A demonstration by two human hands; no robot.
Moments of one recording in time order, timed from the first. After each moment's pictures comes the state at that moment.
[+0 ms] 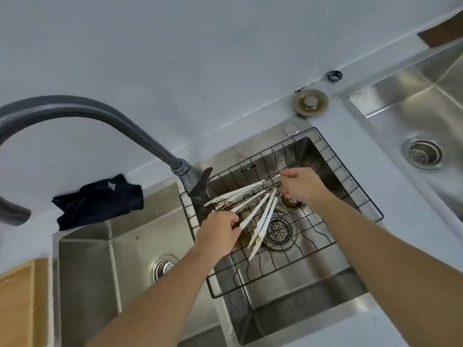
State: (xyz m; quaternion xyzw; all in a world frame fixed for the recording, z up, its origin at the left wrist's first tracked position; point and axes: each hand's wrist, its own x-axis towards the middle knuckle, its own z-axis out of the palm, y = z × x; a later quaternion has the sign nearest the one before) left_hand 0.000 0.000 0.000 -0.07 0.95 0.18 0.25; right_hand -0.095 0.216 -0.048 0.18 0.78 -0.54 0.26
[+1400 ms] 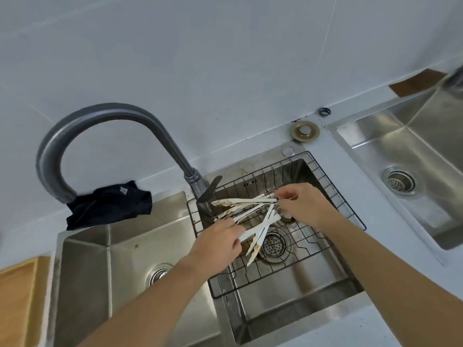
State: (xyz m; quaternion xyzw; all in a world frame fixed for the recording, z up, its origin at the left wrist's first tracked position) left_hand 0.030 -0.011 0.043 0.16 0.97 0.15 0.14; right_hand -0.050 0.220 0.050 0.00 0.89 -0.41 0.22
